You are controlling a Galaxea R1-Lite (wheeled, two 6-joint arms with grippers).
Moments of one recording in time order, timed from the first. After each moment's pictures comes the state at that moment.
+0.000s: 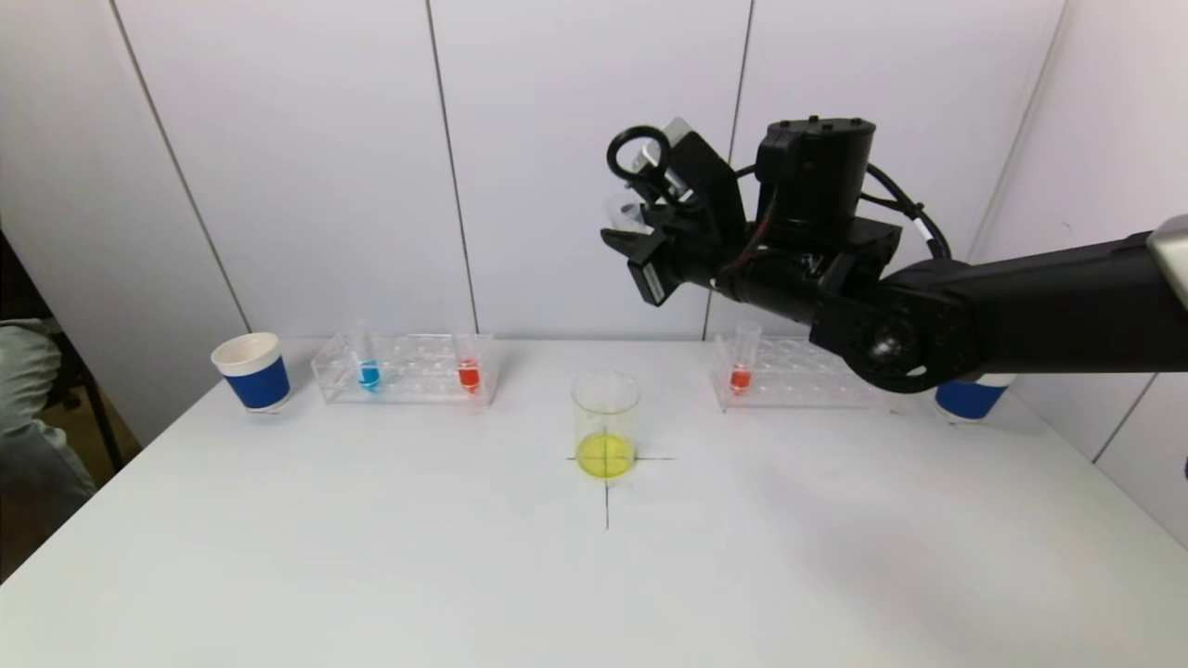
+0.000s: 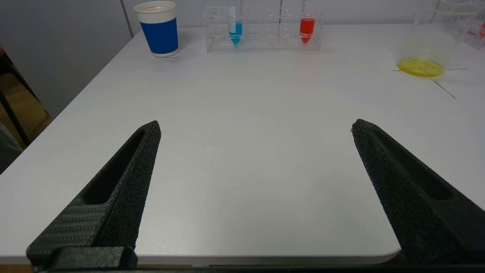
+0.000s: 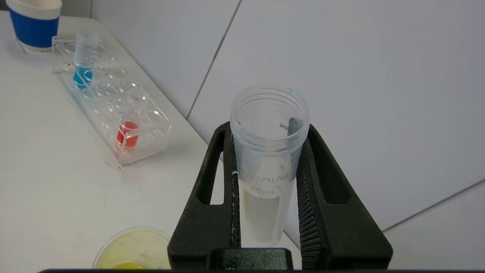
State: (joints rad) left arm 0.00 0.00 0.00 0.00 0.00 0.00; right arm 0.57 2.03 -1.47 -0.53 0.10 -0.43
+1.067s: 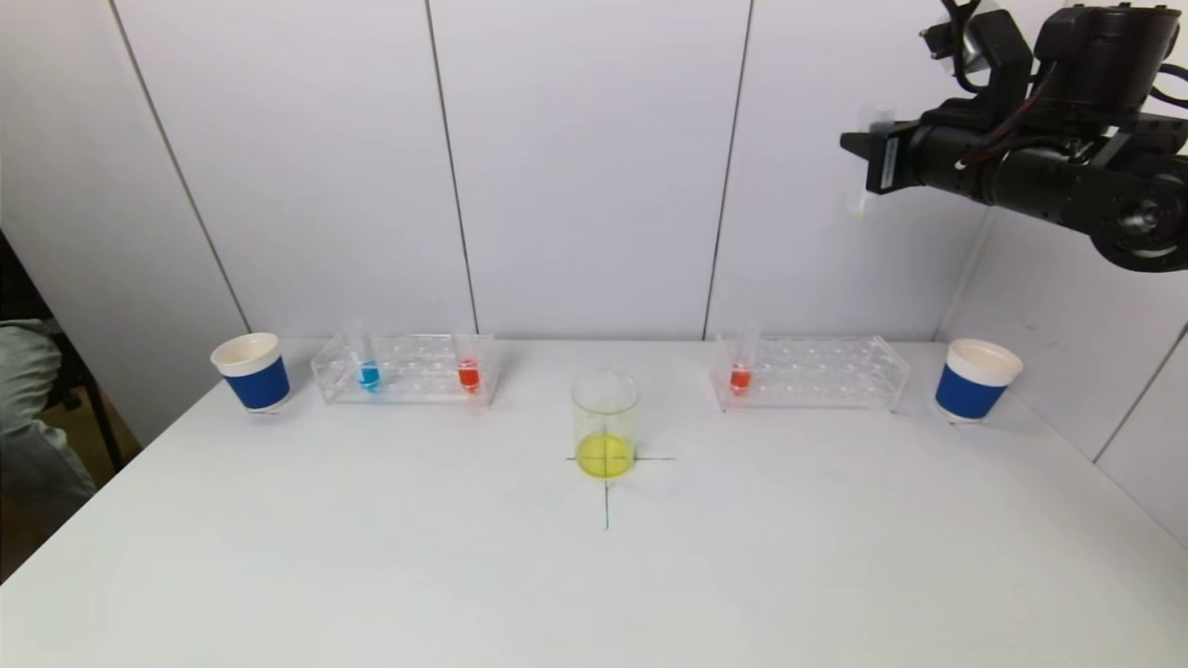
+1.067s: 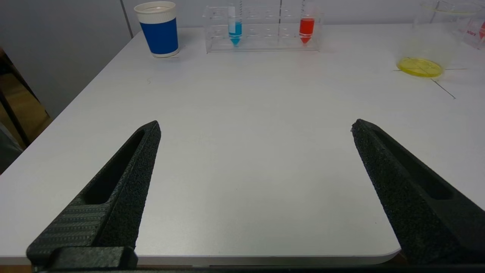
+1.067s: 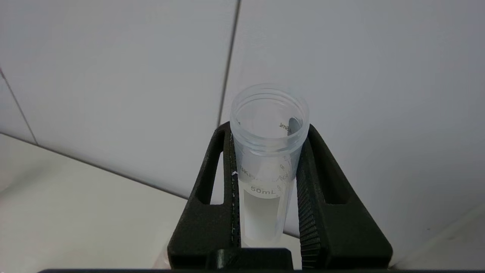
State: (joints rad) left arm 0.00 0.00 0.00 0.00 0.00 0.00; right arm 0.12 1.89 -1.53 -0.35 0.11 -0.17
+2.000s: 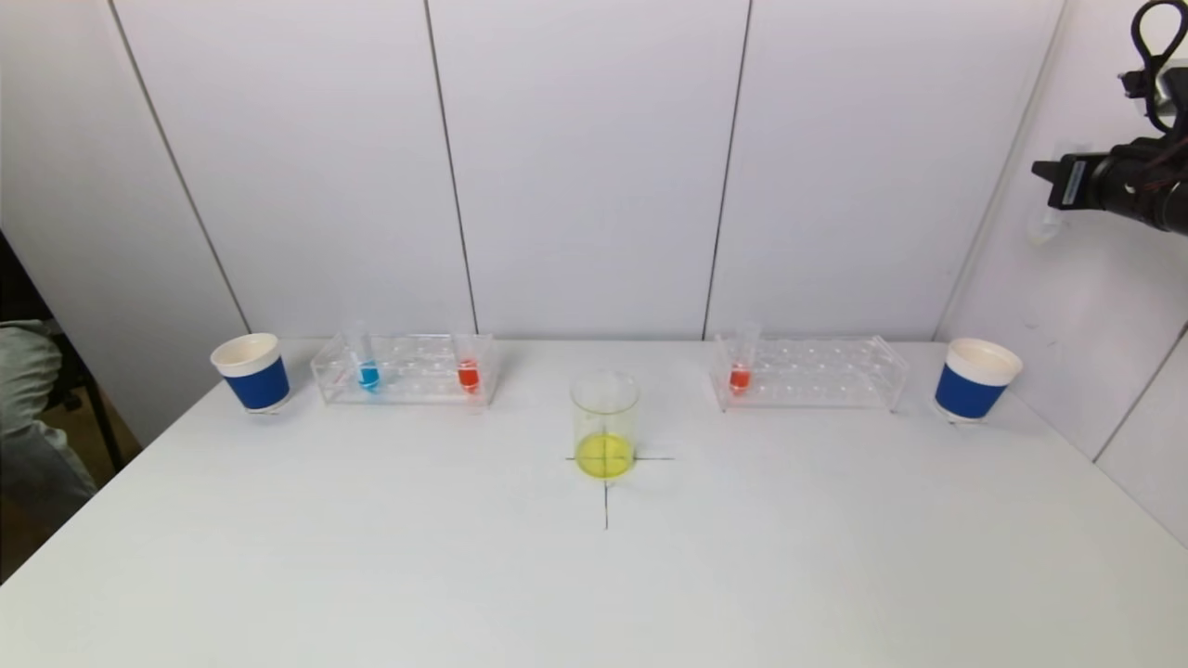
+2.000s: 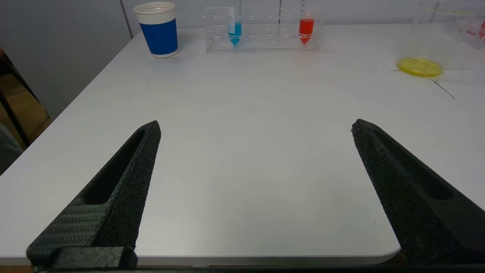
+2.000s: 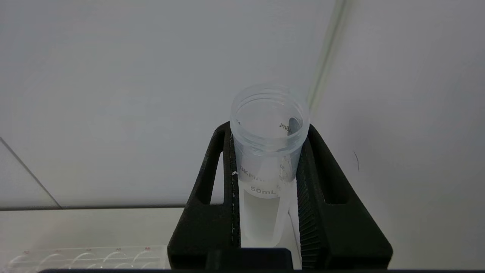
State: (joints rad) left arm 0.00 0.00 0.00 0.00 0.00 0.00; right arm -0.32 2.04 -1.64 -0.33 0.23 -0.09
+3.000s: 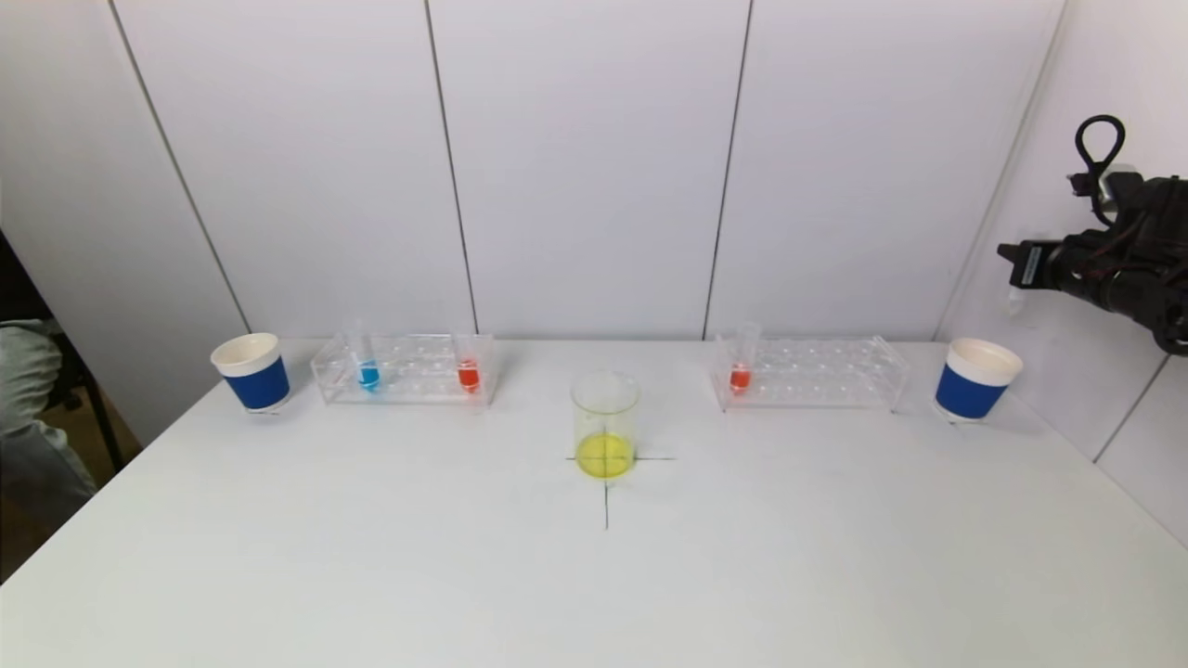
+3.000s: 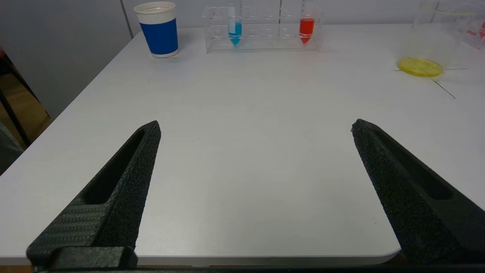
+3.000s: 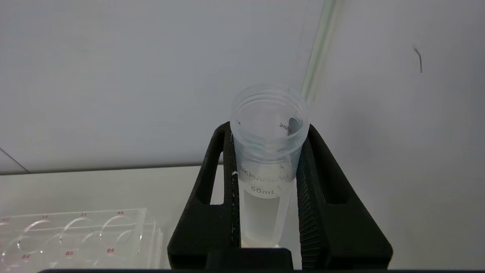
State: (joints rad) left arm 0.00 0.00 0.00 0.00 0.00 0.00; right arm -0.34 2.15 -1.43 -0.55 0.22 -0.06
